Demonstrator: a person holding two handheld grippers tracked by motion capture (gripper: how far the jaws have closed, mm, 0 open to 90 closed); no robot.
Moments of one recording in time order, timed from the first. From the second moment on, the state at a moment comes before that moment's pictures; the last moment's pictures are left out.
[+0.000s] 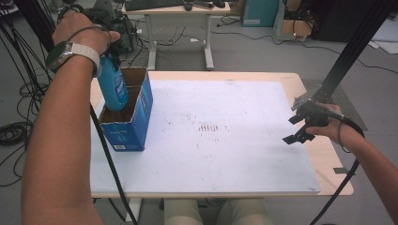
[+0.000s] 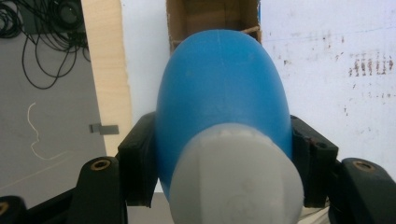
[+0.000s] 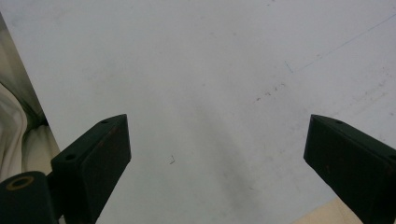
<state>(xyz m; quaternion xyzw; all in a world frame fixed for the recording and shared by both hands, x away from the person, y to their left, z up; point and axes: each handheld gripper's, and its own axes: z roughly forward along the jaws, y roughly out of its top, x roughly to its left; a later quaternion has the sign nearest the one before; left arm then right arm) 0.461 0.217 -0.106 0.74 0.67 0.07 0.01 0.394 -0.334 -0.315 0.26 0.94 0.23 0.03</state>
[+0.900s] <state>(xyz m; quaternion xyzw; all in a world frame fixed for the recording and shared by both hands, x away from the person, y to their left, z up) 0.466 0.220 -0.167 0.74 0.67 0.06 0.01 0.394 -0.337 -0.317 0.26 0.94 0.23 0.03</state>
